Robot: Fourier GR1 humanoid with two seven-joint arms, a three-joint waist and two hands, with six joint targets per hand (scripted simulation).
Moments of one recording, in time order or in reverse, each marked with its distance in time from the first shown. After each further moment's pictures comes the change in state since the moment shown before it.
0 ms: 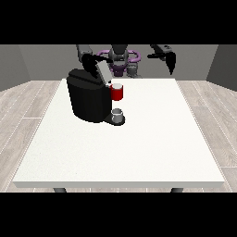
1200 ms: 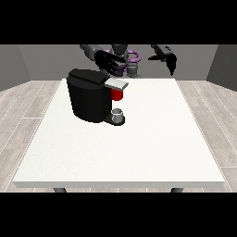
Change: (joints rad) left arm 0.004 0.016 -0.020 0.025 0.015 0.008 -0.093; right arm -0.170 0.048 0.068 0.084 0.119 -0.026 0.012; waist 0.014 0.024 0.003
